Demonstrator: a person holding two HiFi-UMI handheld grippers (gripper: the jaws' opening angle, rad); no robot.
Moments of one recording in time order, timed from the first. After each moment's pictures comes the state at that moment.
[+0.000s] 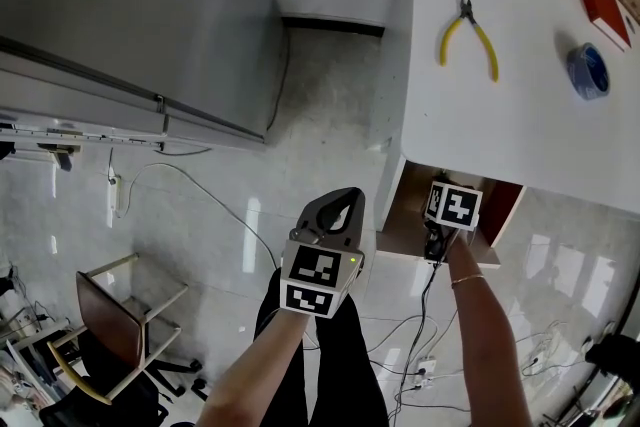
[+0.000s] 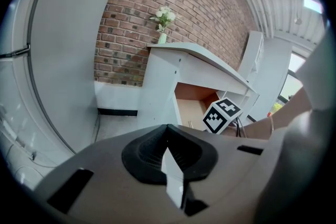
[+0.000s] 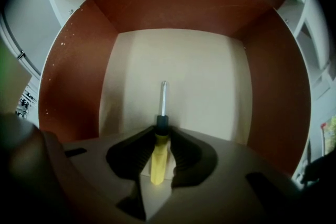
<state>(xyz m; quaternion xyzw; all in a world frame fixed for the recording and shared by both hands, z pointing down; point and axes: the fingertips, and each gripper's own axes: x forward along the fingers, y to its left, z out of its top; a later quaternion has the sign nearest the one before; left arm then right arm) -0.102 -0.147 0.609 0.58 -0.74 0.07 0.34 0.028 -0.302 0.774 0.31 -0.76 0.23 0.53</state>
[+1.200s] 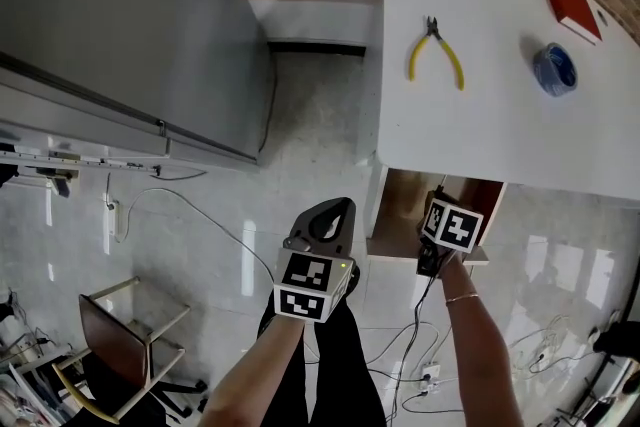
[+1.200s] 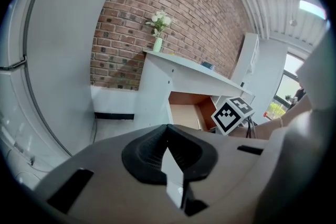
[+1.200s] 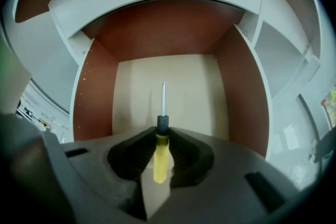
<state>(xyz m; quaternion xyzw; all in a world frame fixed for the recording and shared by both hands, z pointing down) -0.098 -0.147 0.588 0.59 -0.73 0.06 0.33 0.047 -0.299 0.722 0.36 -0.77 0.27 0.46</state>
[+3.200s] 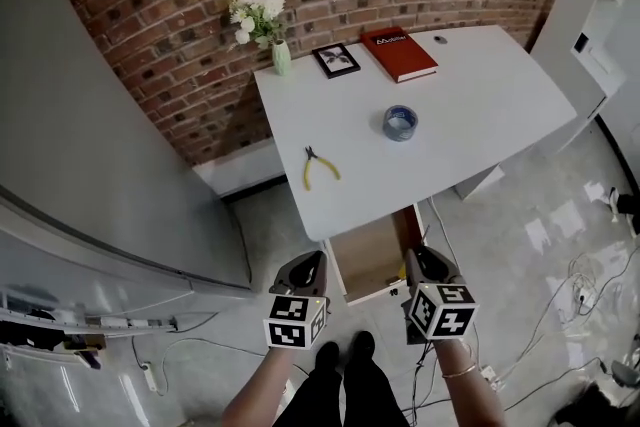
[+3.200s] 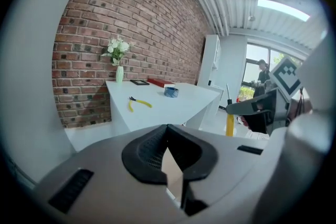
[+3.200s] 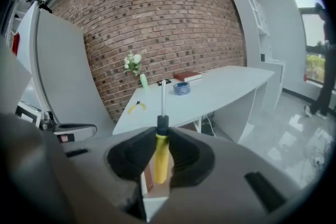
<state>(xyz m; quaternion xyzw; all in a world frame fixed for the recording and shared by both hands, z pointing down) -0.075 -0.176 0.420 0.73 -0.64 0.11 0.22 0.104 -0.232 0.407 0.46 -0.83 0.23 0.20</state>
